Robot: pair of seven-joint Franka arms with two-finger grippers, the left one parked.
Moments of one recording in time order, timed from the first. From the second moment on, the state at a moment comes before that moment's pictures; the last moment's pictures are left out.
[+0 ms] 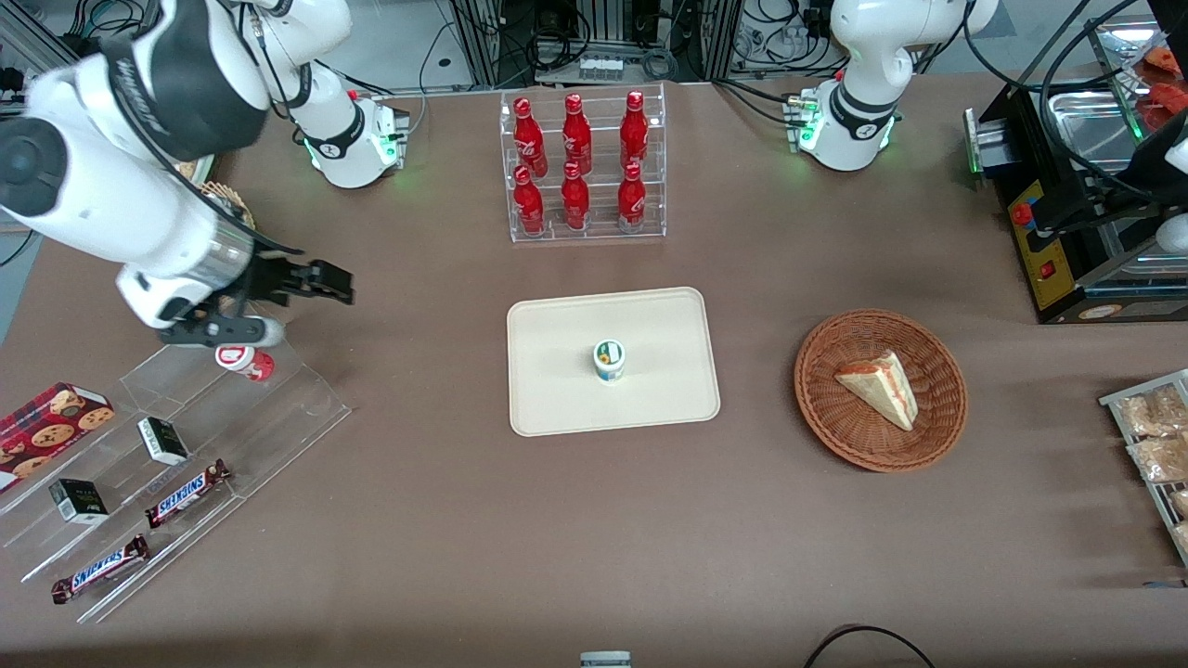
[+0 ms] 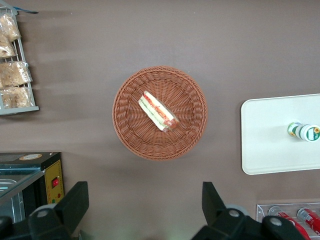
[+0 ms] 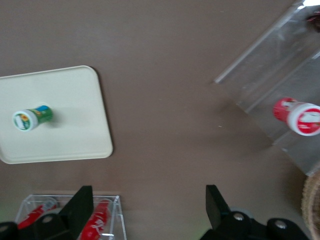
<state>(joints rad) 0.50 0.01 -0.30 -1.74 0.13 1.62 0.25</state>
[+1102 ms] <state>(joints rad) 0.10 -0.01 -0.12 -1.70 0.03 1.56 0.05</state>
